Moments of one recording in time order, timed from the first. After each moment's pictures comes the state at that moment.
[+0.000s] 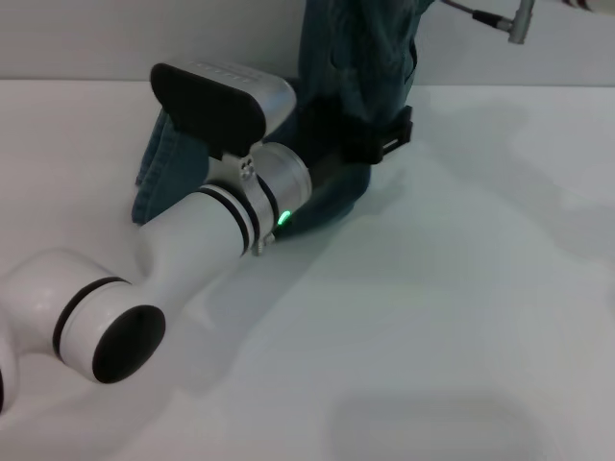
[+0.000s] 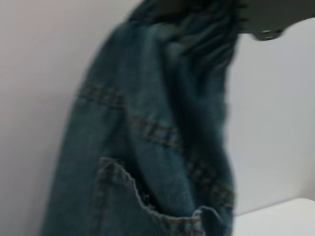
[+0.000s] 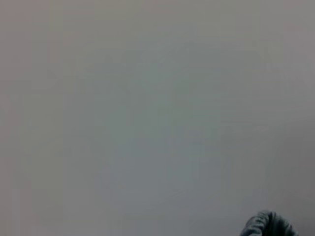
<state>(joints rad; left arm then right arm) -0.64 -2.07 -0.81 -0.78 2.32 0.38 -0.01 0.68 2.07 1.65 1.27 -2.24 0.56 -0.25</state>
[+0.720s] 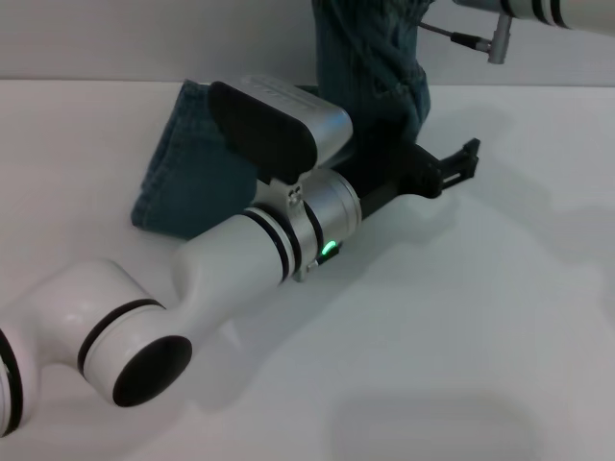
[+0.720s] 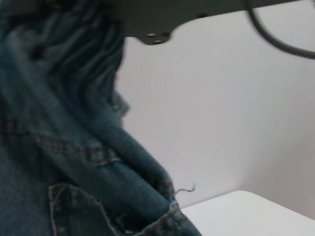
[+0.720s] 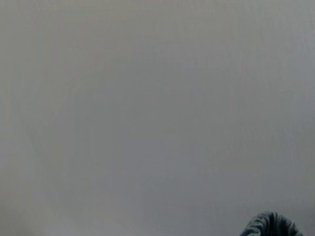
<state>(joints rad) -0.68 -2.08 -0.67 -0.81 2.32 0.41 -0.07 0.69 2.07 1.60 1.27 -2.23 0.59 -0.25</state>
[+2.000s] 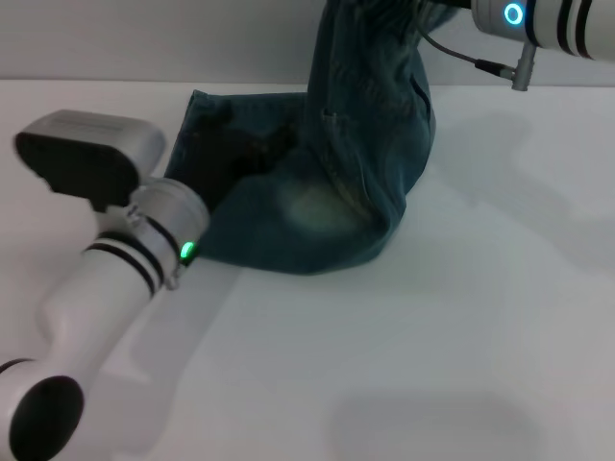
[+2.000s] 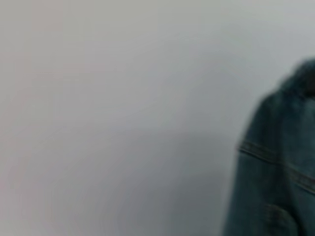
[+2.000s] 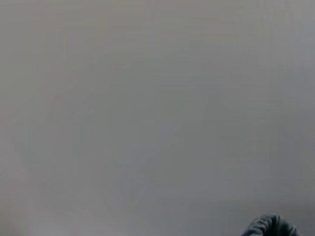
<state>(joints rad) -0.36 -2.06 -0.92 -0.89 2.33 0.48 0.10 0.62 2.07 1.62 1.26 -2.18 0.59 -0.31</state>
